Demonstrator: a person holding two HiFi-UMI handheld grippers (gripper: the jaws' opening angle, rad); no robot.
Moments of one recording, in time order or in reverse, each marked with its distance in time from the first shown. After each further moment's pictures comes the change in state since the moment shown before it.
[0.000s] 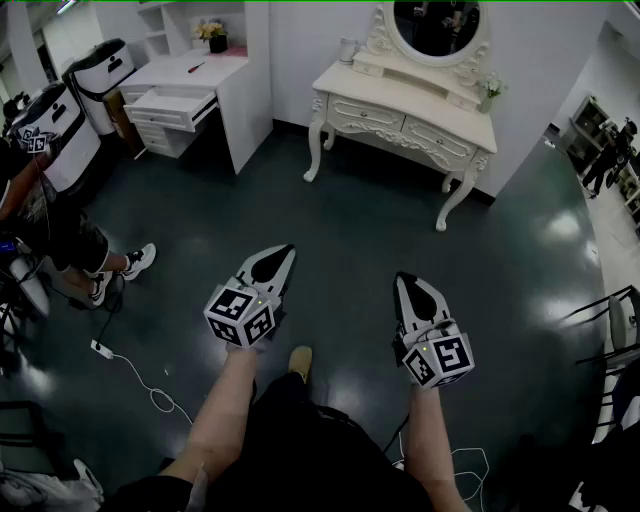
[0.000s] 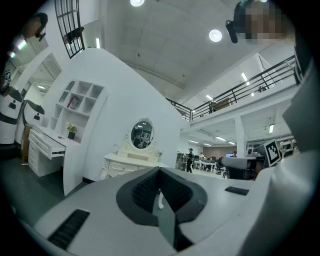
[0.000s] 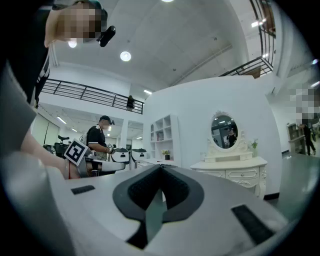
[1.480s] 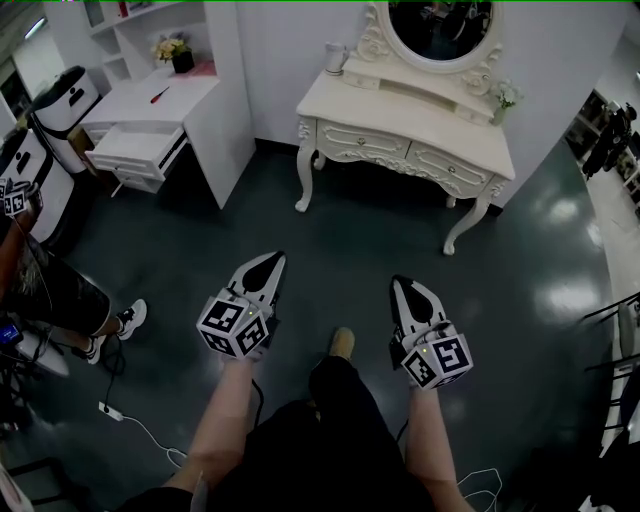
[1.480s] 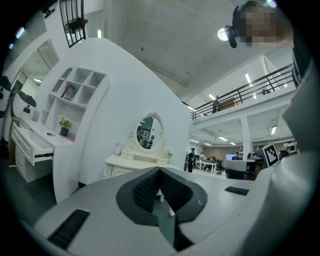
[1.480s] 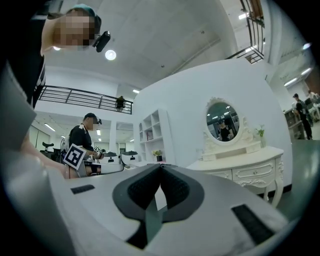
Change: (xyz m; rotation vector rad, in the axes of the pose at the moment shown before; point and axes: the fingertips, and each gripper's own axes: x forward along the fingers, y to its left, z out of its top) left arm 0.242 0.216 0.047 -0.004 -0.005 -0.033; right arm 0.283 -0.151 -0.010 0.083 -0.025 -0.040
